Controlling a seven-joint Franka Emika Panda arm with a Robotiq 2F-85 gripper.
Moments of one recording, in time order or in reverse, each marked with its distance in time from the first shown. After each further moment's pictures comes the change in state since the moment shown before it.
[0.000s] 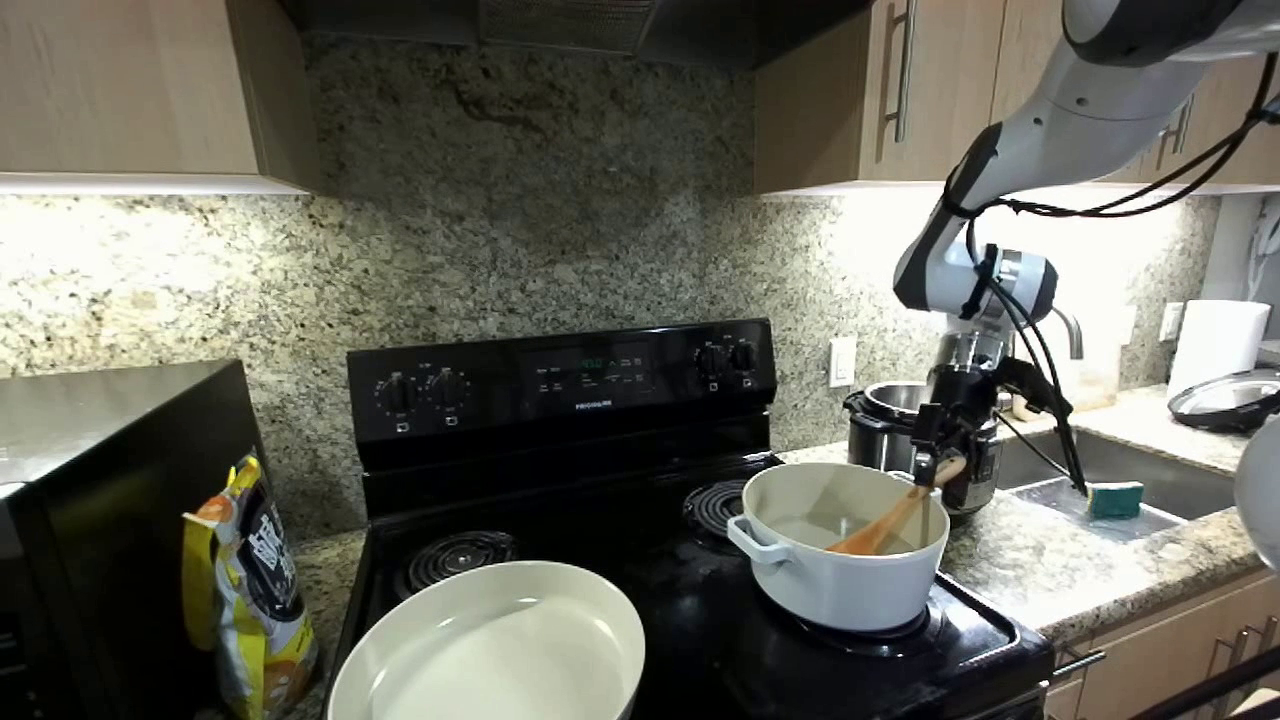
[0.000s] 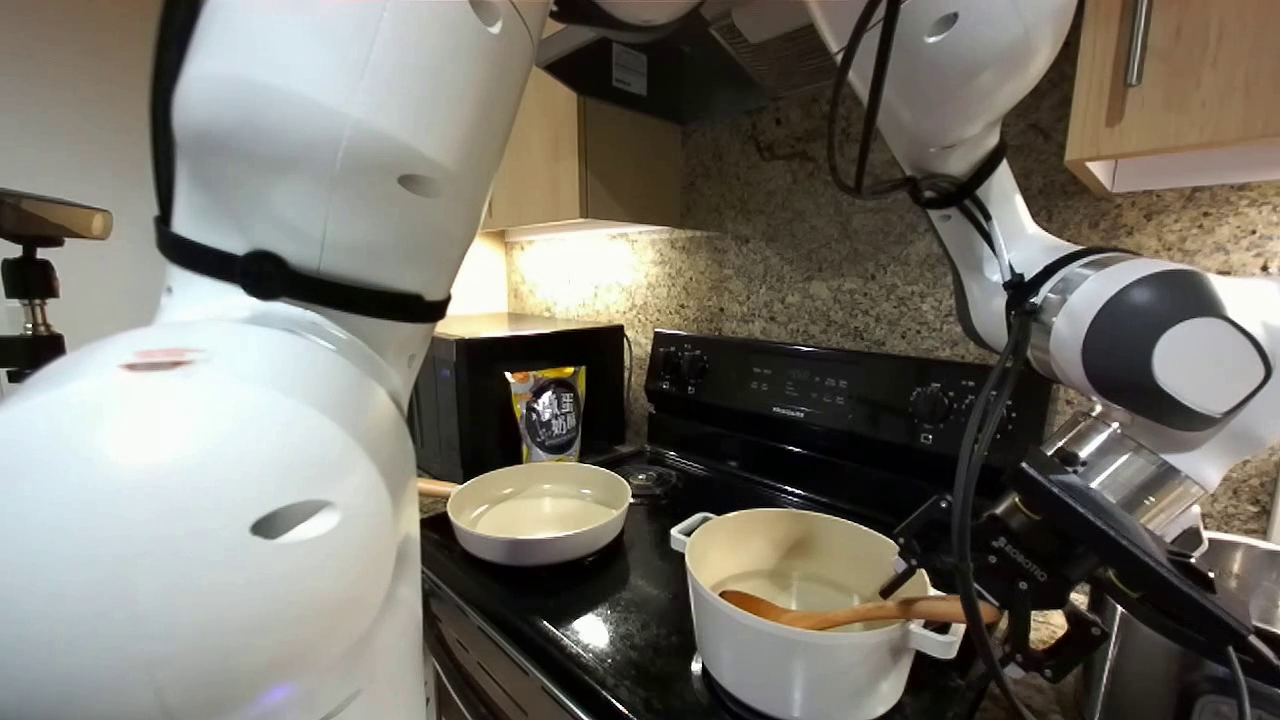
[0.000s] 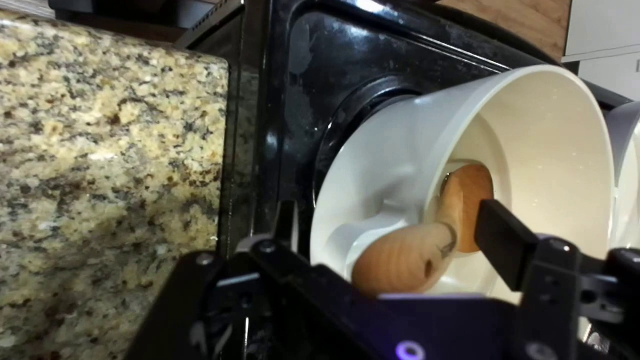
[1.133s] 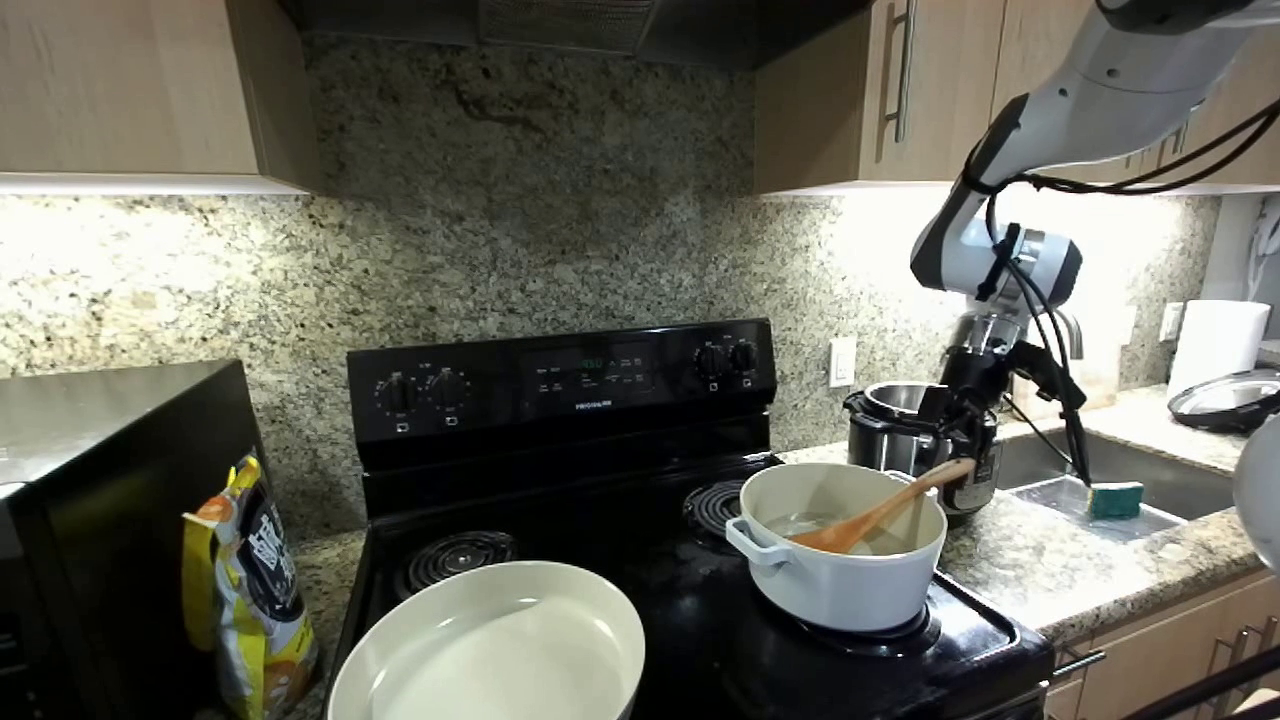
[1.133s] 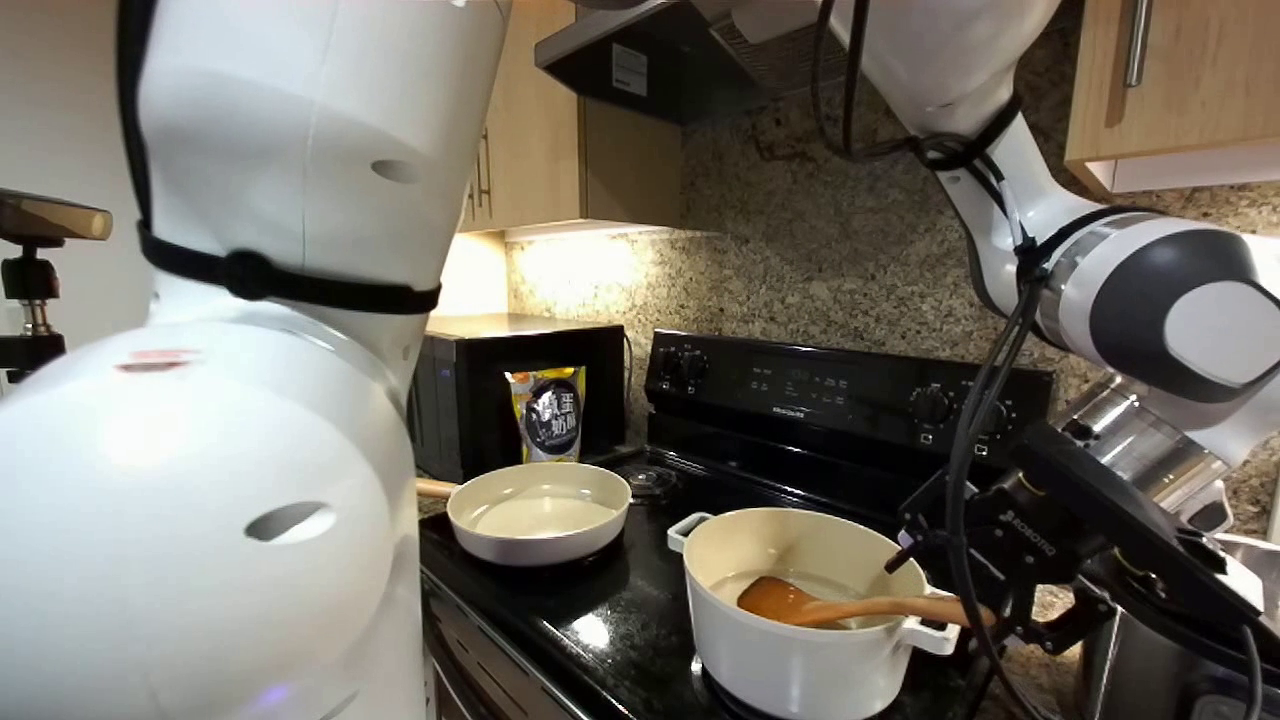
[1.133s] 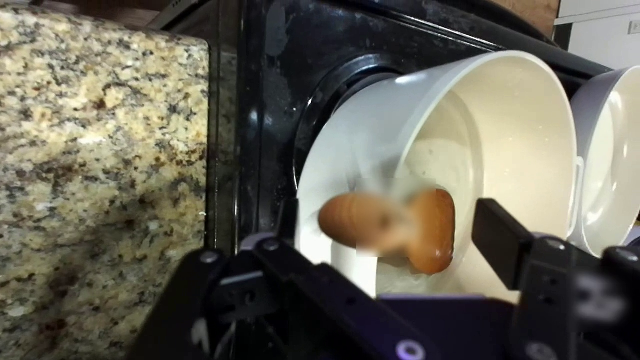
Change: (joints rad) arm -0.007 -0.073 -0.022 -0.039 0.056 0.001 -0.013
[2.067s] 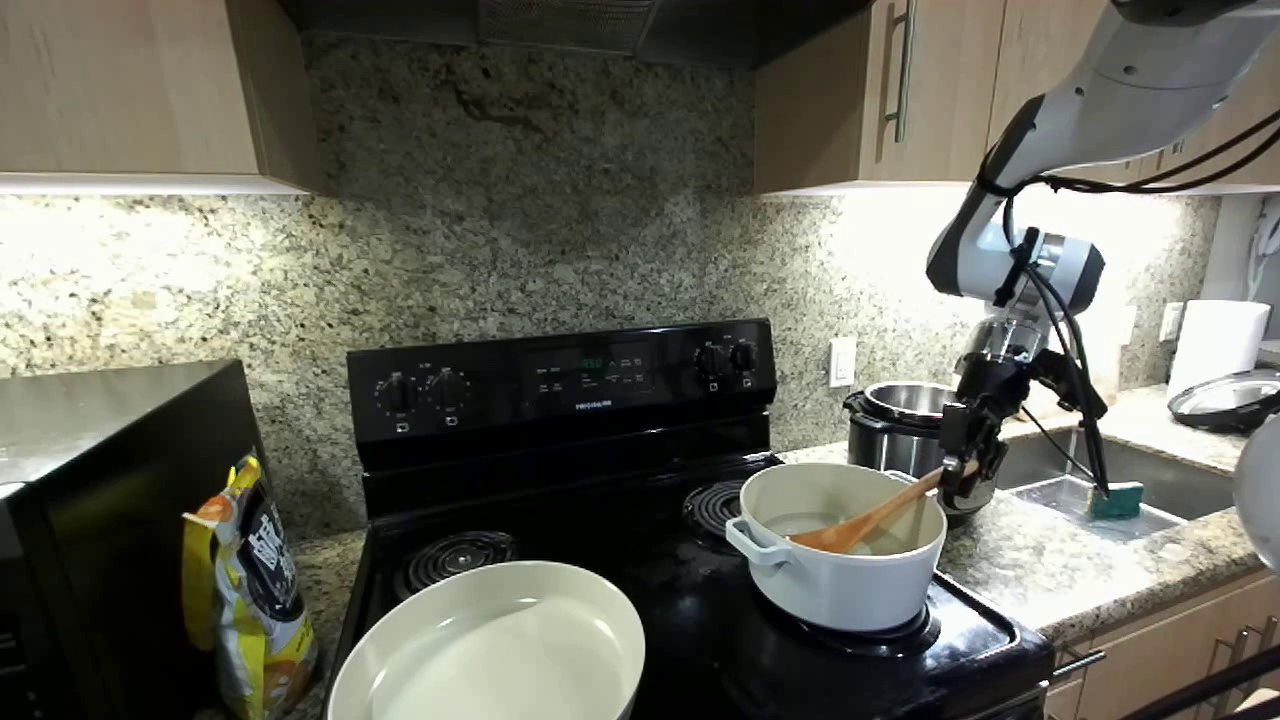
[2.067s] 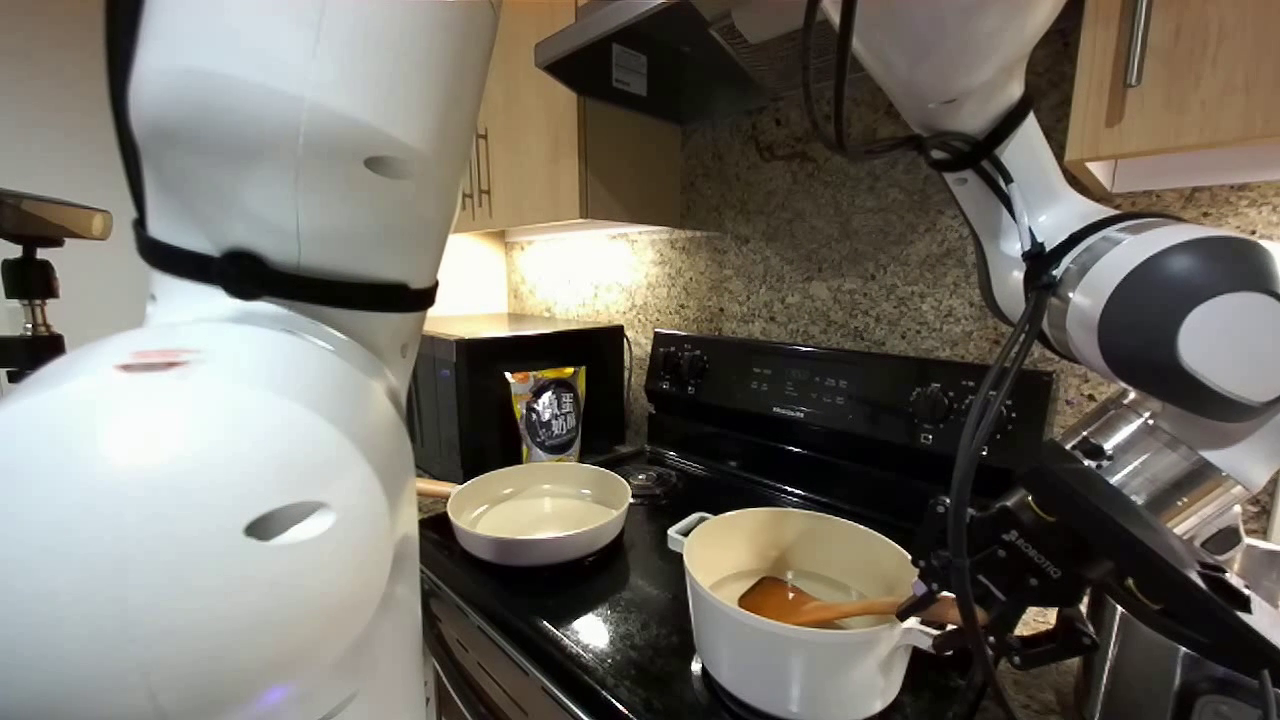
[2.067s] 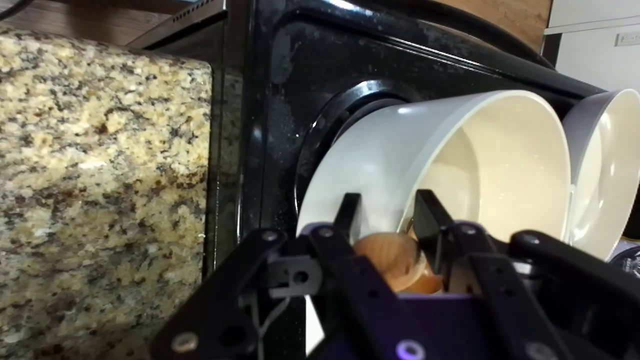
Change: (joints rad) arm -0.001 -0.020 -0.034 -0.049 0.003 0.001 -0.072
